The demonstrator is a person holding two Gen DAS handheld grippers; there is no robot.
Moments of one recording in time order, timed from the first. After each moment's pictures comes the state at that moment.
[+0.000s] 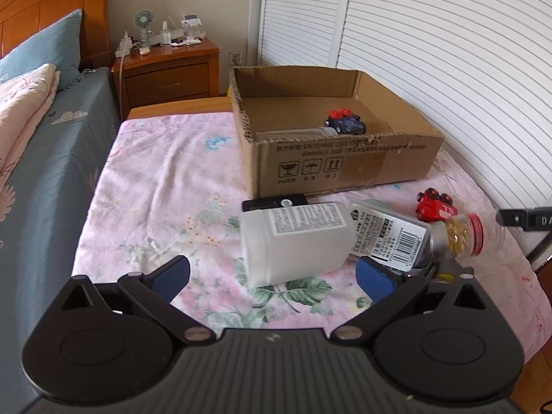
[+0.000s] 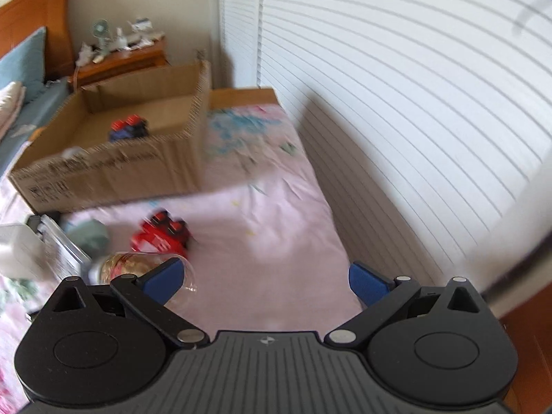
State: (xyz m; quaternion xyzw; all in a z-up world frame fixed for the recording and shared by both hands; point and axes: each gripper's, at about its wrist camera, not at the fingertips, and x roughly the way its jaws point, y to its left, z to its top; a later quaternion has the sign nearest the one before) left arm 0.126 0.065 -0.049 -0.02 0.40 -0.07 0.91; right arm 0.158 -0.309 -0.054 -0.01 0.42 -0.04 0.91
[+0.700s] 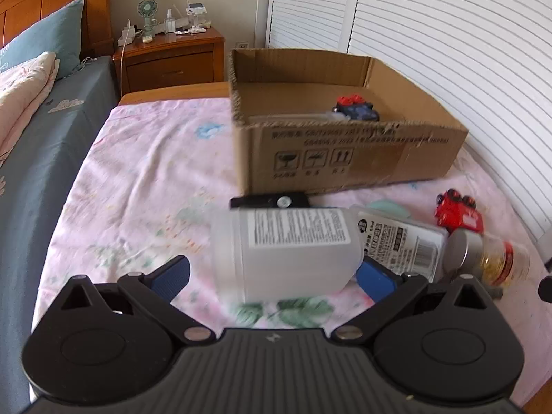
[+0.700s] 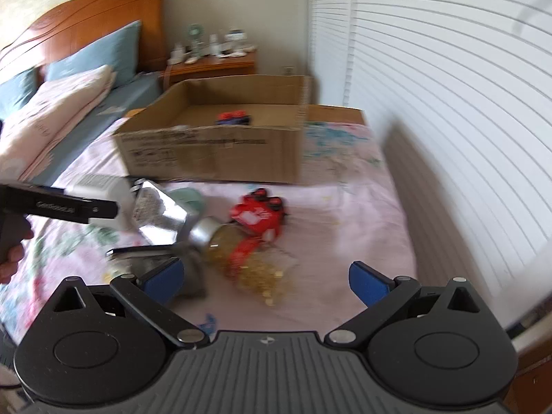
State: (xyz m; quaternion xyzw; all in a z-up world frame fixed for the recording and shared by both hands) left arm 0.152 0.055 -0.079 -0.02 0.41 -0.04 0.91; right arm 0.104 -0.272 -0.045 -0.04 0.38 0.16 0.91
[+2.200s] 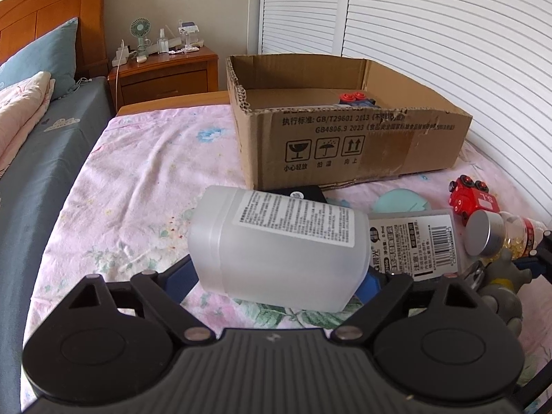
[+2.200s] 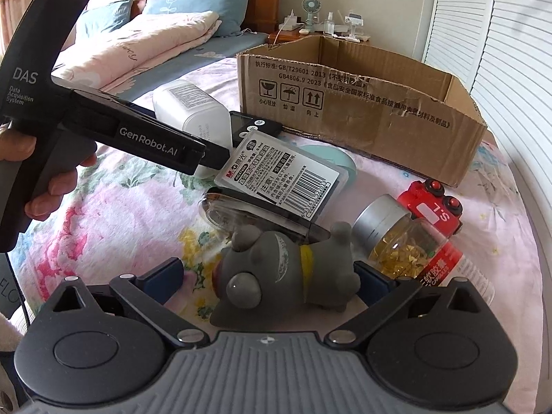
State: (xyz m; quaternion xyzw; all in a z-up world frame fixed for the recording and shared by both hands) left arm 0.151 0.060 -0.103 0.00 0.37 -0.06 0.93; right arm 0.119 -0.187 -0.108 -0.13 0.38 0.28 0.87
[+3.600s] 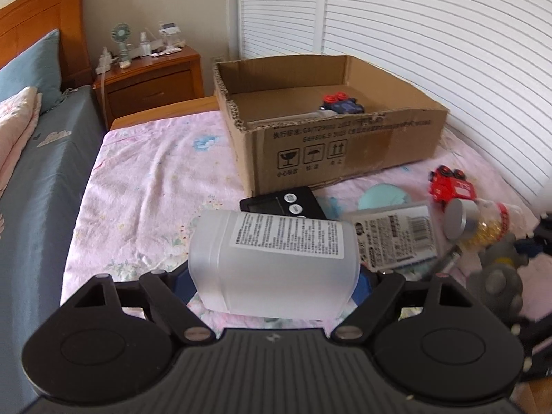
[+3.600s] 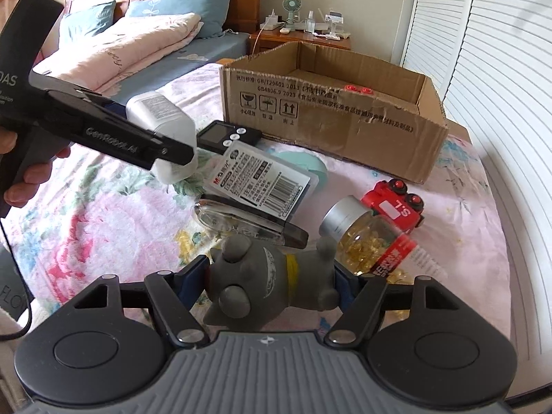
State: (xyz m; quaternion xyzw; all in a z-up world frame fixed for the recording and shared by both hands) left arm 0.139 0.067 -0.072 0.03 0.39 -0.10 0.91; right arm 0.107 -0.201 -0.076 -0.13 0.39 0.26 0.88
